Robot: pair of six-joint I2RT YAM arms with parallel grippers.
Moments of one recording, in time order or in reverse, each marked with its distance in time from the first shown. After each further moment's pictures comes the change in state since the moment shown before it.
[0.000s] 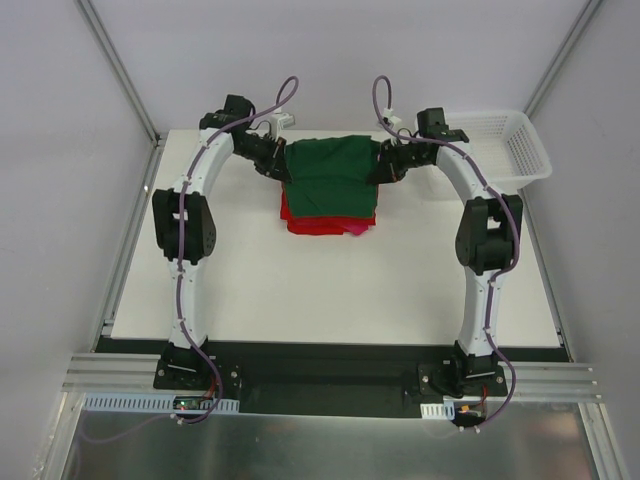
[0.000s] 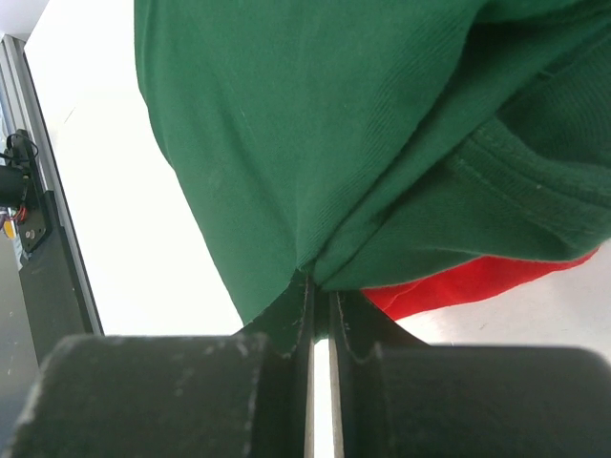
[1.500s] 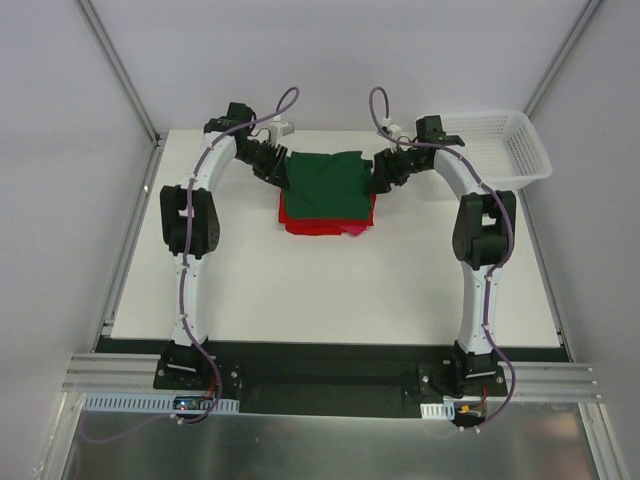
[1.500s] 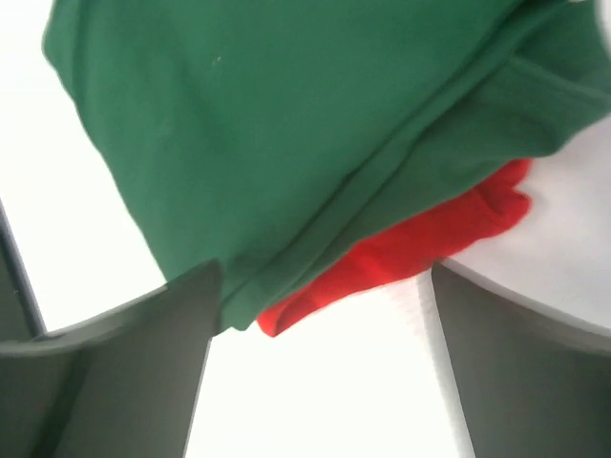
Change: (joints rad) left arm 0.012 0.115 0.046 0.012 -0.057 0.008; right arm -0.008 0.078 0.000 0.028 0.071 -0.025
